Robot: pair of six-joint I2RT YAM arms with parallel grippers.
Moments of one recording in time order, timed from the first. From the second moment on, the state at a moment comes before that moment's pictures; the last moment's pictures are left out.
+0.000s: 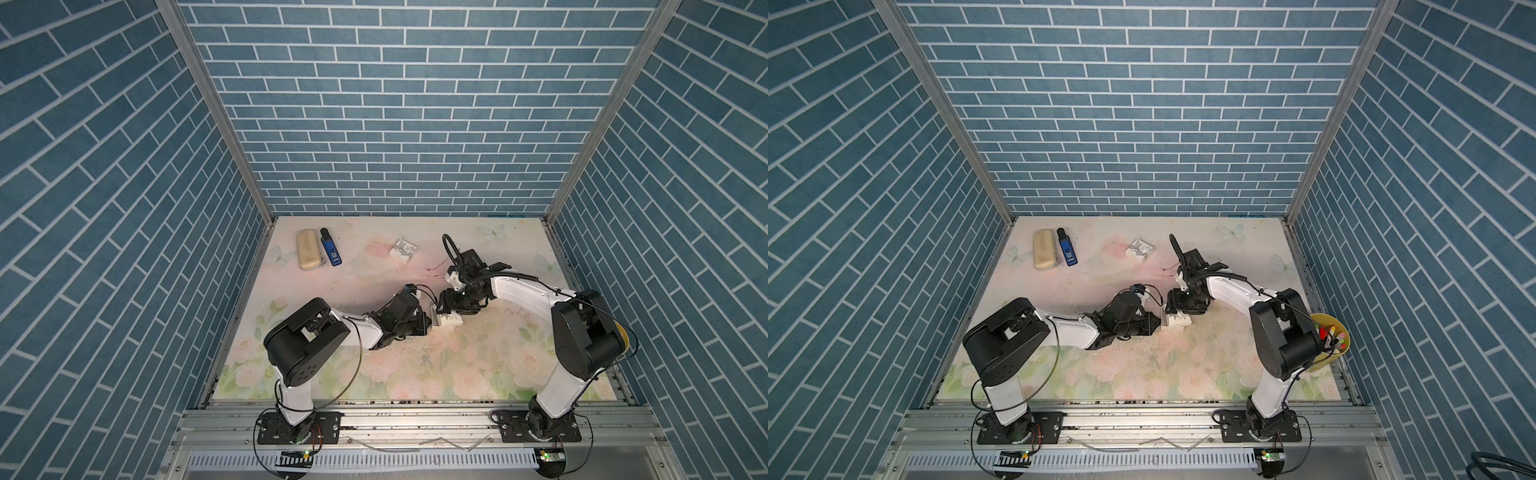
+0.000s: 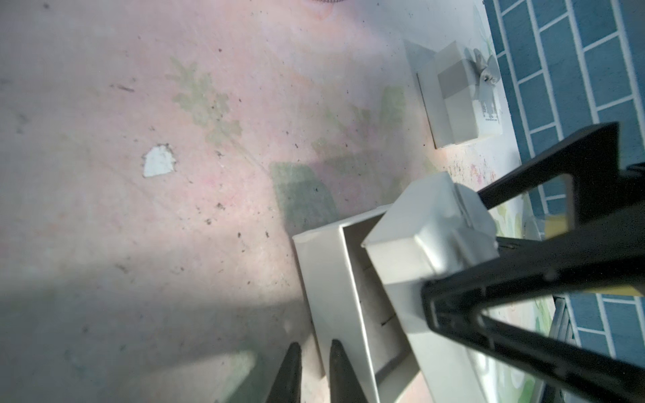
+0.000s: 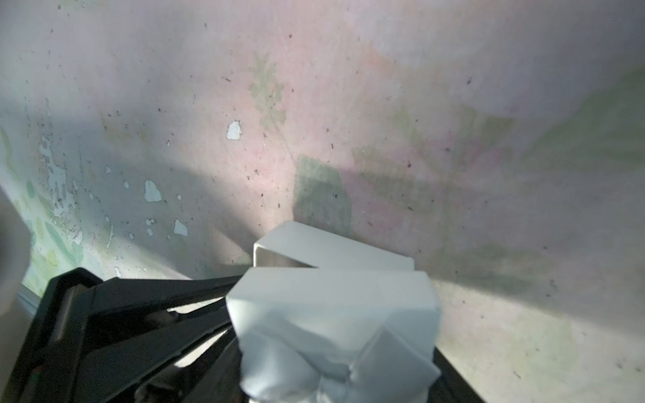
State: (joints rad) left arm -0.84 1.82 0.78 0.35 0.16 -0.77; right arm 0.54 1.73 1.14 -0.70 -0.32 0.38
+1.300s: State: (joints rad) left arm -0.86 1.82 0.79 0.33 0.17 -0.76; right arm 0.48 1.73 1.25 -0.84 -0.32 0.23
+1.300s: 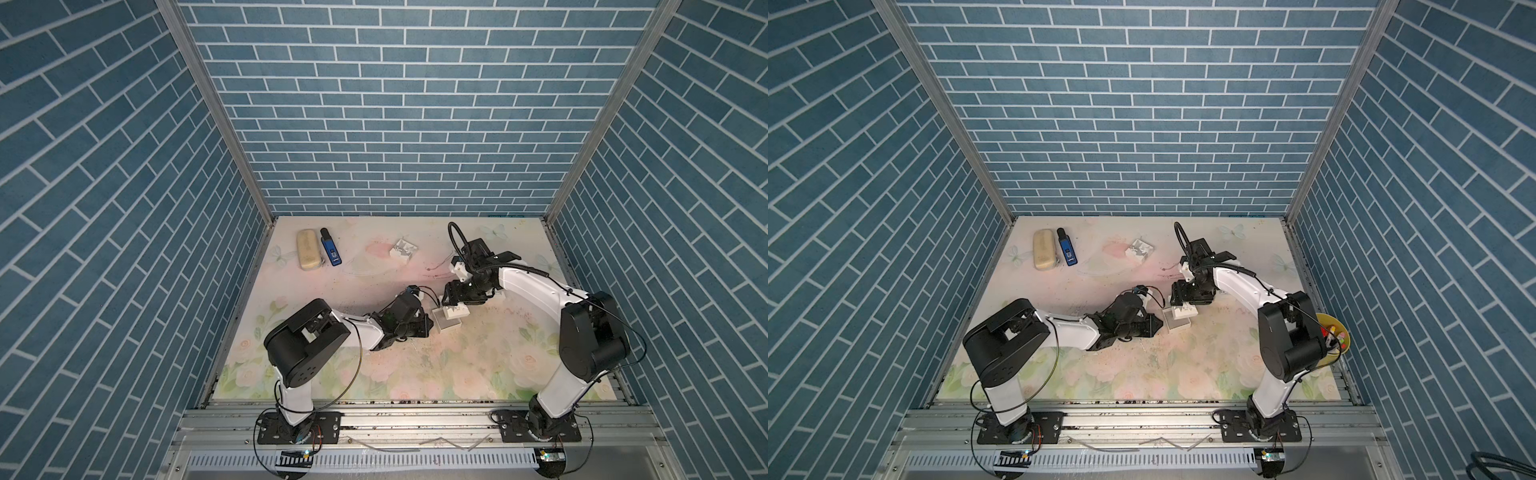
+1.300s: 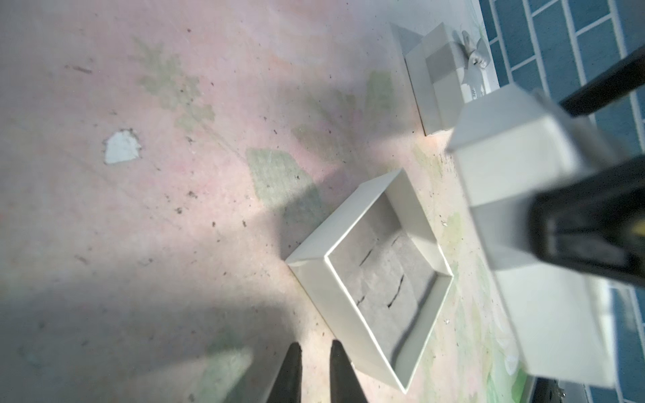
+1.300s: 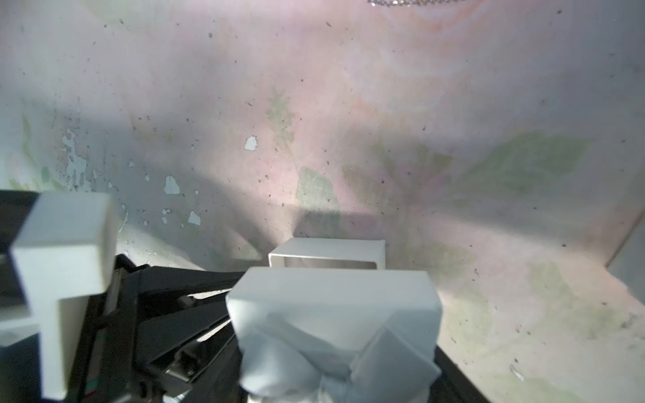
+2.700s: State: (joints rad) left arm -0.86 1.85 0.82 0.34 0.17 -0.77; right arm 0.48 1.78 1.17 -0.74 -0.41 0.21
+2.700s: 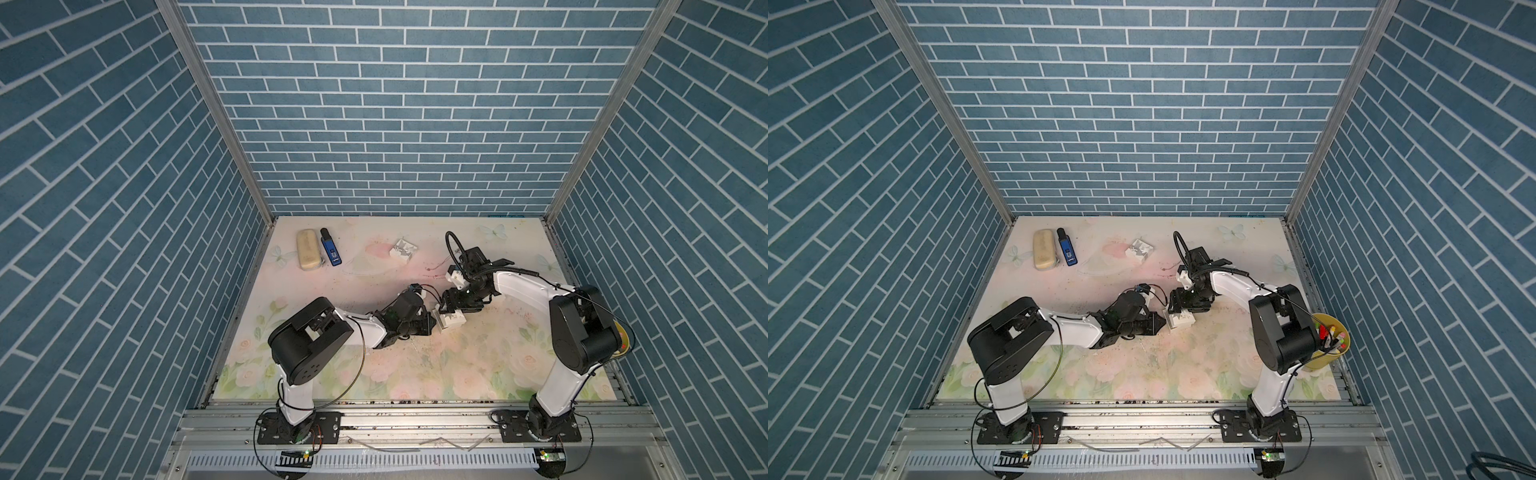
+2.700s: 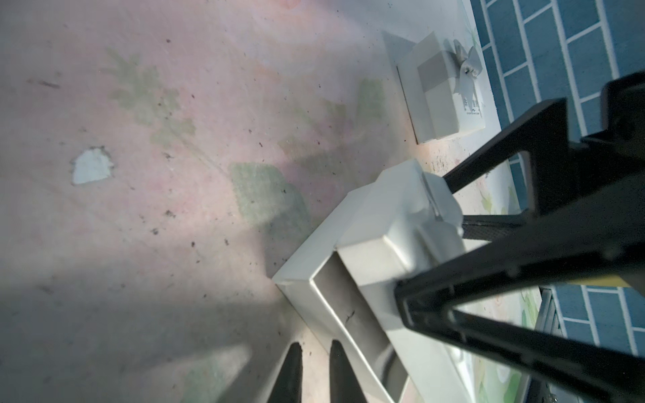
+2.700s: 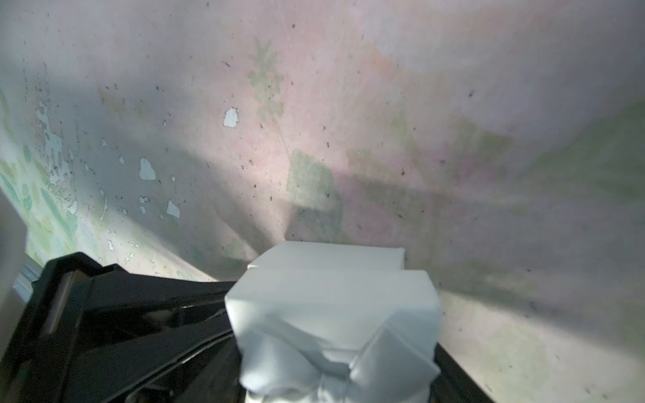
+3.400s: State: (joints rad) left arm -0.85 1.86 0.82 0.33 0.17 -0.77; right arm 0.48 1.79 1.17 -0.74 -0.50 0.21
